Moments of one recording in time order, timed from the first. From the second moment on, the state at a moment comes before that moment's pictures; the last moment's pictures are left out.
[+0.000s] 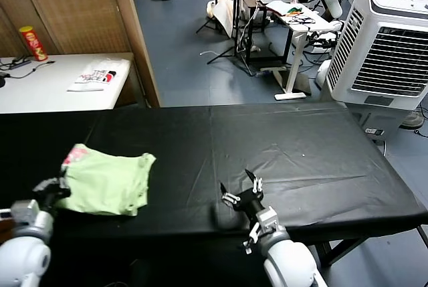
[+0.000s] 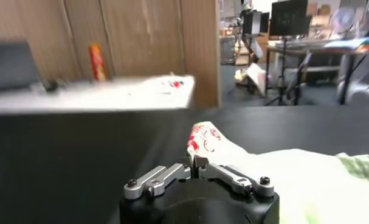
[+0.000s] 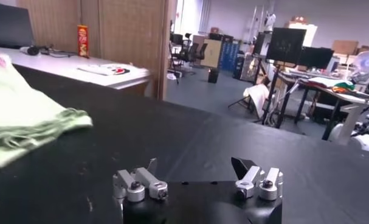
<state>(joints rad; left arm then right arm) 1.52 -1.03 -0.95 -2.01 -0.37 0.34 -0.10 -1.33 1.33 0.17 2.07 -0.02 -0.41 0.01</state>
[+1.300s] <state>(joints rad) 1.44 -1.45 -0.38 -2.16 -0.12 0.36 -0.17 -1.41 1.33 0.24 2.10 0.00 -0.40 0.01</state>
